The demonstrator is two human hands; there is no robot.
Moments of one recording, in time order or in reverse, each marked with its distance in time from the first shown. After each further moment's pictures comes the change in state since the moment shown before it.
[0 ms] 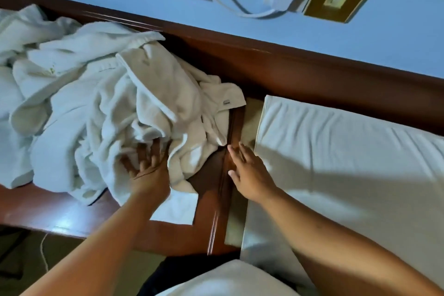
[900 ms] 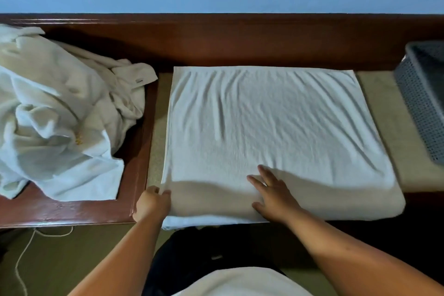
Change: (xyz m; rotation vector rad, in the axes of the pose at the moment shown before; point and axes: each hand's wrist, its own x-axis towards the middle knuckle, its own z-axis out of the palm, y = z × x) left_hand -0.179 0.204 0.081 -0.579 -0.249 -0.401; right_hand -0.292 0.235 0.046 0.041 -0.163 0.225
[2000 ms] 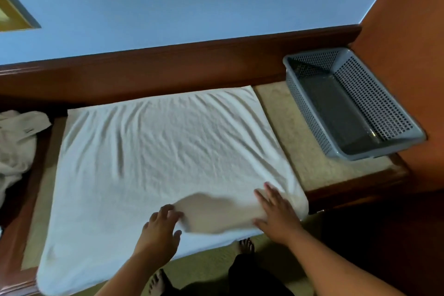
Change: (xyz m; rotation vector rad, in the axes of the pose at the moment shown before) left_hand -0.150 0.138 0.171 0.558 -0.130 0.935; right_hand -0.110 0.255 -0.011 0.114 0.099 0.280
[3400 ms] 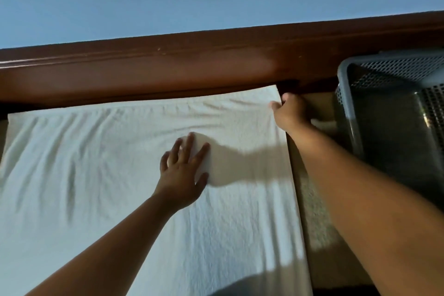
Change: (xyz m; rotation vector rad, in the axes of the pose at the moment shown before) left_hand 0.291 0.089 -0.078 0.058 0.128 0.073; right_hand 0.379 0.035 -0.248 0.524 0.317 0.289
